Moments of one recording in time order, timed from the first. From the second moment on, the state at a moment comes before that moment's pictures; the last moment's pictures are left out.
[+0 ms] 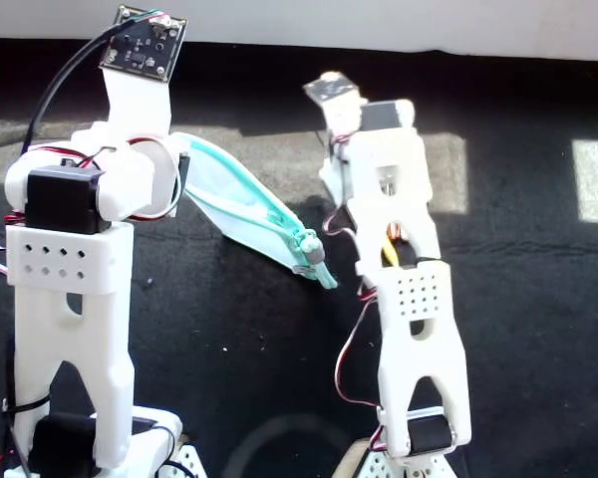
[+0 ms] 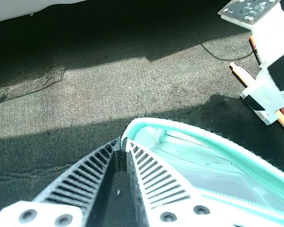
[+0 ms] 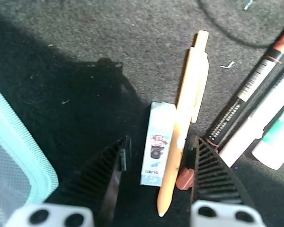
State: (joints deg) left arm 2.9 -12.9 -10.0 89.9 -6.1; right arm -14.3 57.0 -69.6 100.4 18.9
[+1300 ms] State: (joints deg) left arm 2.9 -12.9 -10.0 90.0 -6.1; right arm -17.2 62.7 -70.2 100.2 23.3
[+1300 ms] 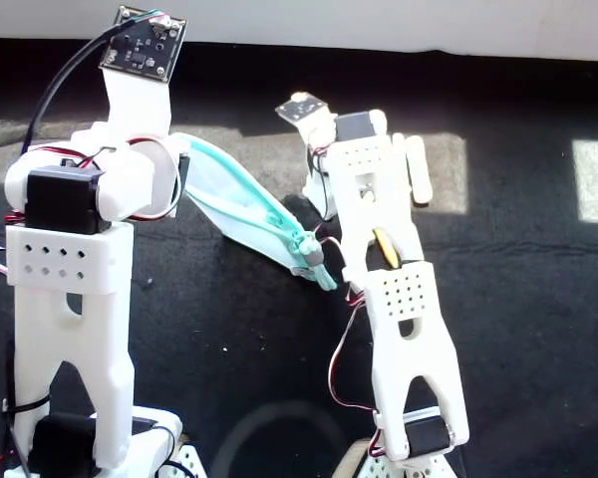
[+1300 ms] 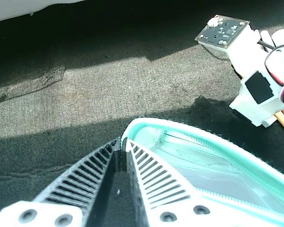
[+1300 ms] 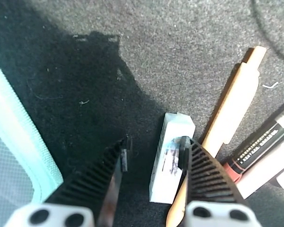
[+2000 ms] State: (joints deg) left arm 2.9 -12.9 -10.0 92.8 -6.1; right arm -14.5 67.1 -70.5 100.1 23.8
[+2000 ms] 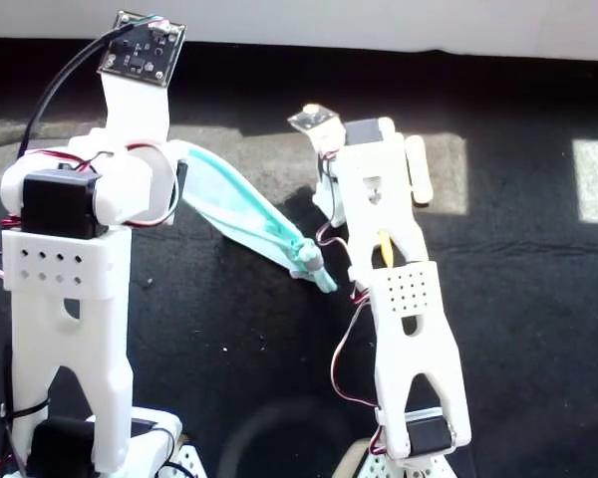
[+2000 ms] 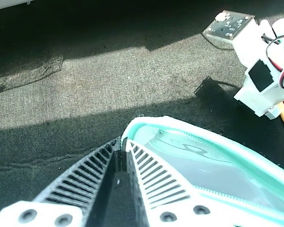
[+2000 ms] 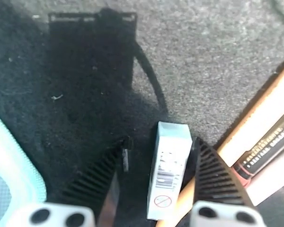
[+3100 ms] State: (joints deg) left arm 2.9 -13.1 -6.7 93.5 -6.1; right arm -14.3 -1.2 9.7 85.2 16.2
